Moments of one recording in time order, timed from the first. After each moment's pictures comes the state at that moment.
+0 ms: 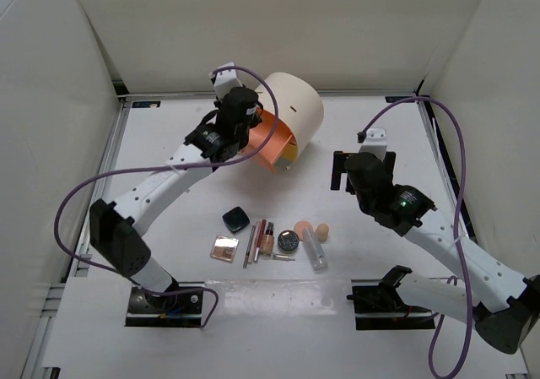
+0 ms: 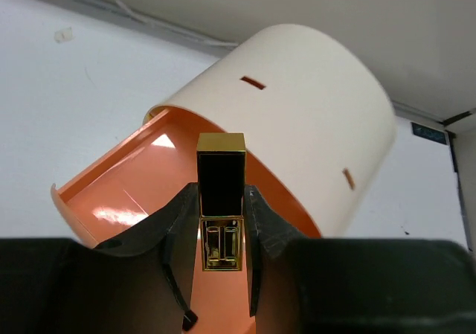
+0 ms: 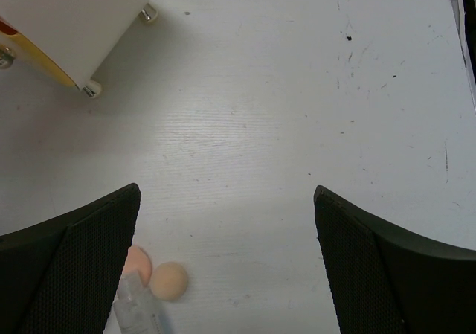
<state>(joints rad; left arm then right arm) -0.71 1.55 1.53 -0.34 -0.67 -0.59 0.76 0.96 0.97 -0.64 0.67 0.39</state>
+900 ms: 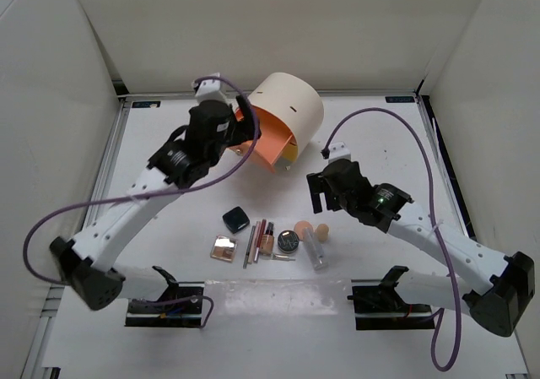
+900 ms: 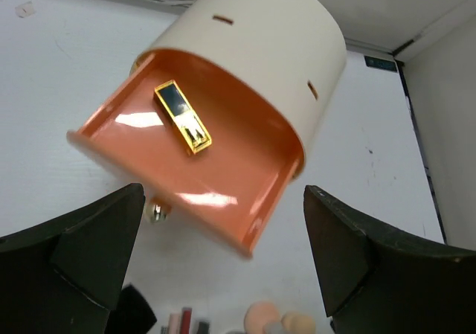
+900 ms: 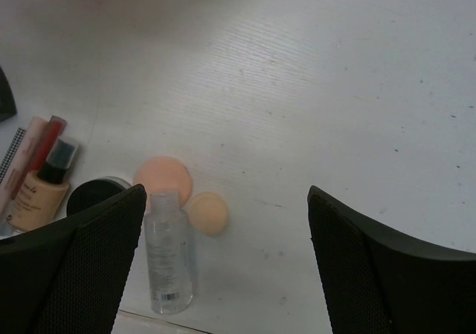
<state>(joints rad) -0.68 1.37 1.46 -0.47 -0.45 -0.56 0.83 1.08 0.95 -0.68 0.39 0.33</state>
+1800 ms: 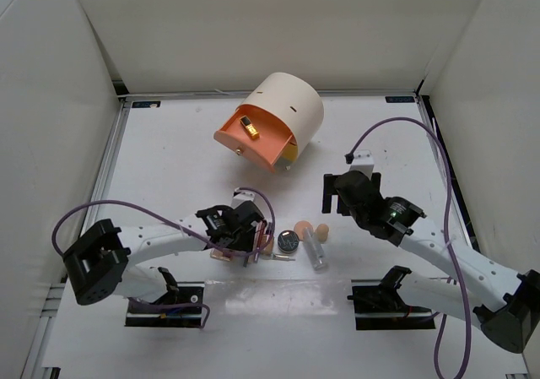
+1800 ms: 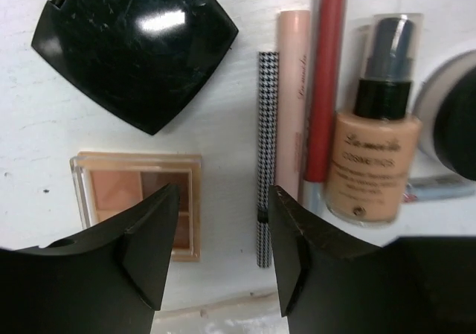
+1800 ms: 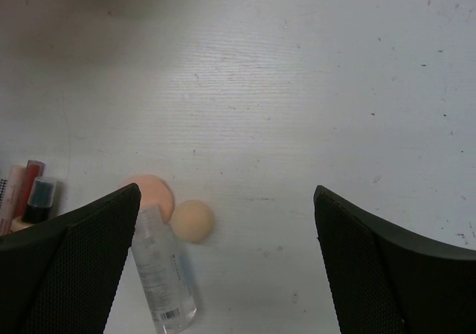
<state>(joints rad) -1.01 1.29 0.69 -0.54 -0.30 -0.72 0.83 0.95 0.82 -0.67 0.53 0.53</state>
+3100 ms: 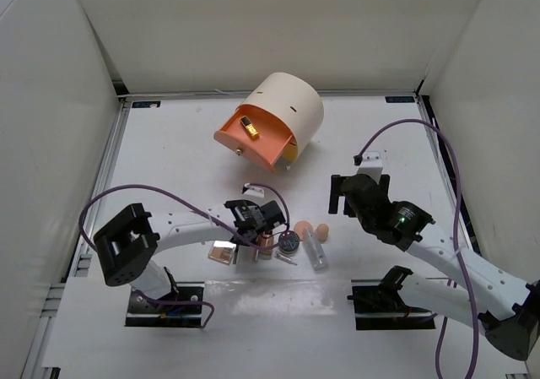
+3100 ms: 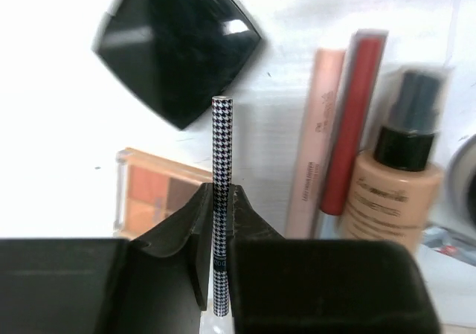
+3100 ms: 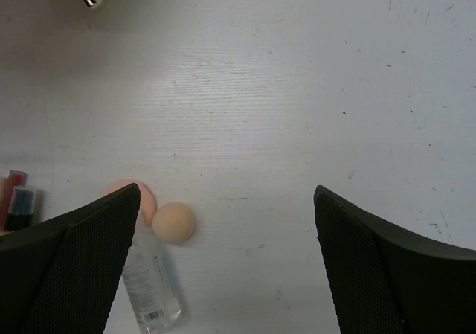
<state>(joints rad) -1.10 1.54 0.90 -0.76 -0.51 -0.86 0.83 0.87 0.81 -0.71 0.59 0.52</state>
